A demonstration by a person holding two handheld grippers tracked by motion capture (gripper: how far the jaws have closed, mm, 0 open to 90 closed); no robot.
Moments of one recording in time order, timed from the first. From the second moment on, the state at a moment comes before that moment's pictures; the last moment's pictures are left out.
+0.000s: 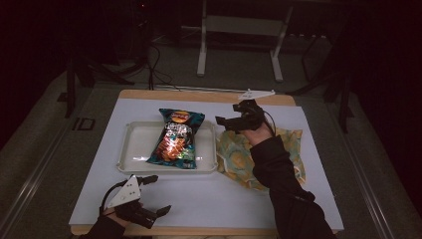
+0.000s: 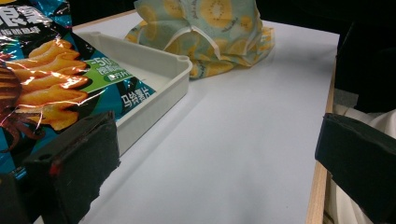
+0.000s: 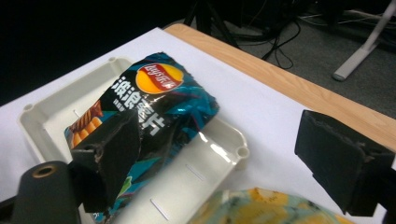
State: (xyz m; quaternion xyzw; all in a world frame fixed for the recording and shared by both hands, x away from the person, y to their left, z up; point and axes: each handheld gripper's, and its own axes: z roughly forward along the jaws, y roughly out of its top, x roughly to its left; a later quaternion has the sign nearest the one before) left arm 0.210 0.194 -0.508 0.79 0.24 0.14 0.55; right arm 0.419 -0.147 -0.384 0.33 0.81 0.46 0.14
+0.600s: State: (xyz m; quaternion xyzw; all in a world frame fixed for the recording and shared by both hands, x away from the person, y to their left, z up) left arm 0.210 0.194 -0.508 0.79 0.24 0.14 0.54; right arm 0.399 -0.236 -0.366 0.38 0.78 0.44 0.21
